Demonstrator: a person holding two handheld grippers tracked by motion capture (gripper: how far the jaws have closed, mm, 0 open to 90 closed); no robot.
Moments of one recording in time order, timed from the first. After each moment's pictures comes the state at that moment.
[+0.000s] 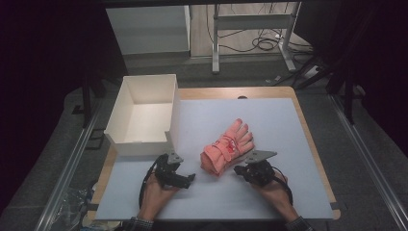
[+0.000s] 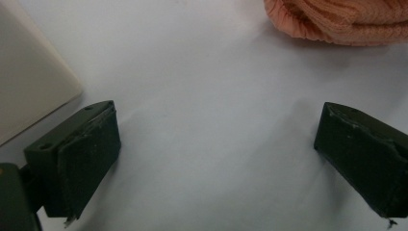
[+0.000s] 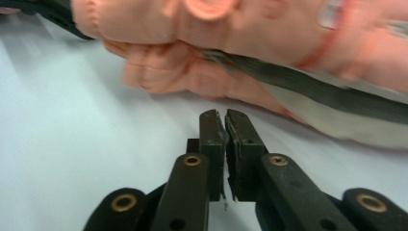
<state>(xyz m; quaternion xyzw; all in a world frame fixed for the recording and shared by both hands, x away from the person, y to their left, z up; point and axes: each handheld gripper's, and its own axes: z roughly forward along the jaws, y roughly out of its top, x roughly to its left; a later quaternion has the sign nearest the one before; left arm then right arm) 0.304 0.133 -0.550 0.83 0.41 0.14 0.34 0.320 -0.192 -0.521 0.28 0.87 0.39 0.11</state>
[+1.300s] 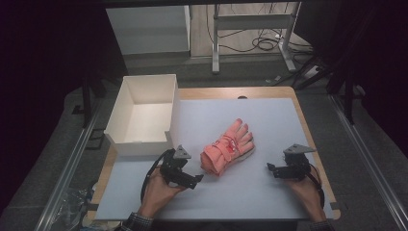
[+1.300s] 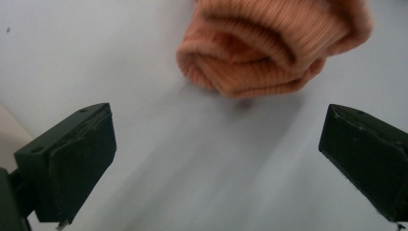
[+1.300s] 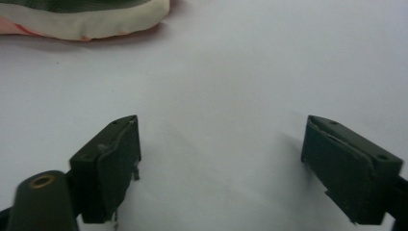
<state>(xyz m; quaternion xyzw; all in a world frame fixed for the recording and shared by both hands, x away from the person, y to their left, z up) 0.300 0.108 -0.501 0.86 0.36 0.10 0.35 0.345 -0.297 -0.528 0.42 0.82 0.33 0.21</state>
